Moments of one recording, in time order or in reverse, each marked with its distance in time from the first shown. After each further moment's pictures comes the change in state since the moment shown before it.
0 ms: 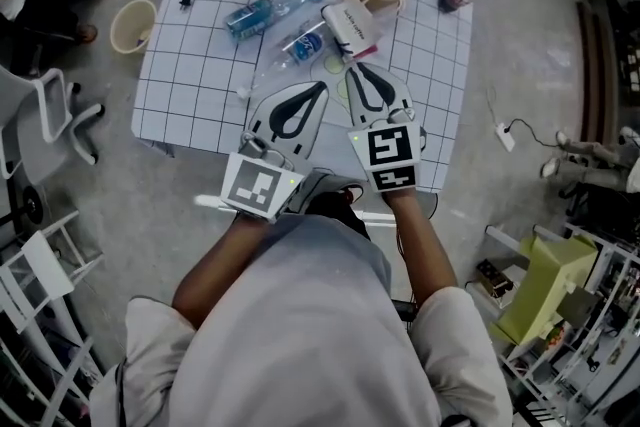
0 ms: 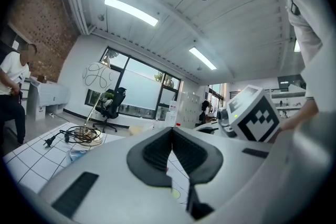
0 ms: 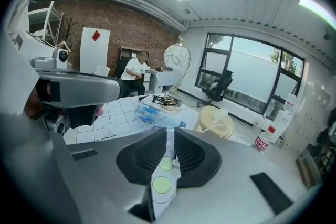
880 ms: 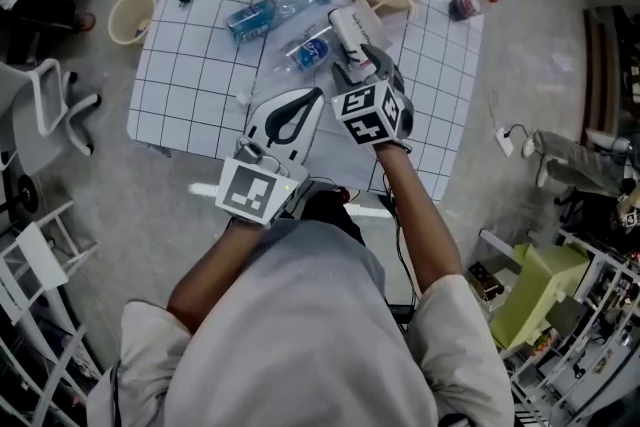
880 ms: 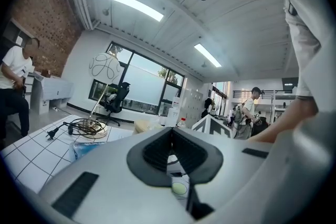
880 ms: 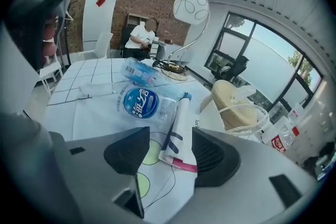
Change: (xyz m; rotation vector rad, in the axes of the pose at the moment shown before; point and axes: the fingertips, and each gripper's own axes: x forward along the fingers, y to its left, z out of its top) left arm 0.007 0.025 -0.020 -0.034 0.058 0.035; right arm 0.108 -0.015 -0.078 -0.148 0.278 0.038
